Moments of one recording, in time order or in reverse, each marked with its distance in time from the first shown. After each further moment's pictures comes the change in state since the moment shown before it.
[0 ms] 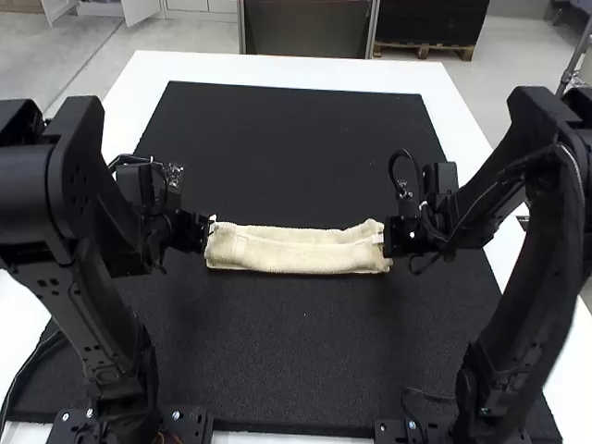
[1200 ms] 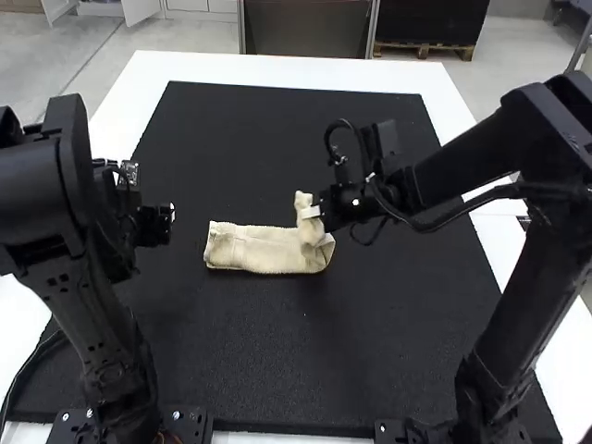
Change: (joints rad) left arm 0.248 0.000 -0.021 0.105 -0.060 -0.030; right arm 0.438 -0.038 0.206 -0.093 -0.103 0.132
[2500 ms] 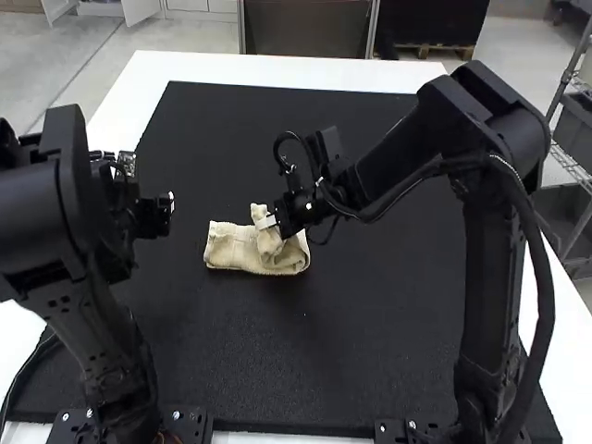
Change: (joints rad) left arm 0.000 -0.088 -0.007 0.006 0.023 -0.015; right arm 0.164 0.318 0.270 0.041 -0.012 -0.005
